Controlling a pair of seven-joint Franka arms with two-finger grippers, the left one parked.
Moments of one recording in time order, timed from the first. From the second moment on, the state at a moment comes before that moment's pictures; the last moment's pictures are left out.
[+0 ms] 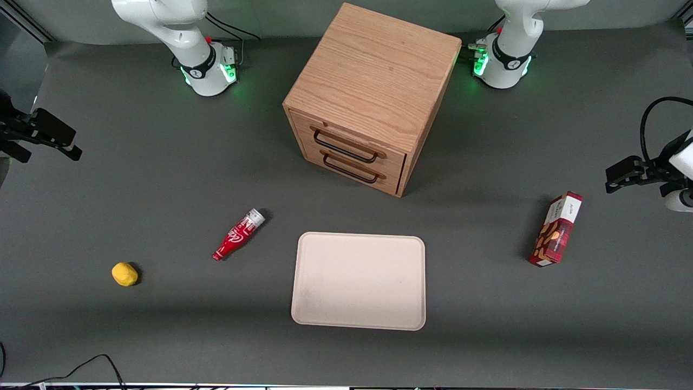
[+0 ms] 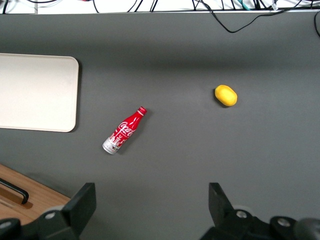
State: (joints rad) arm -0.03 0.00 0.06 -1.44 0.02 1.56 0.05
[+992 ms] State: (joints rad) arm -0.02 0.00 0.35 -1.42 0.03 1.54 0.05
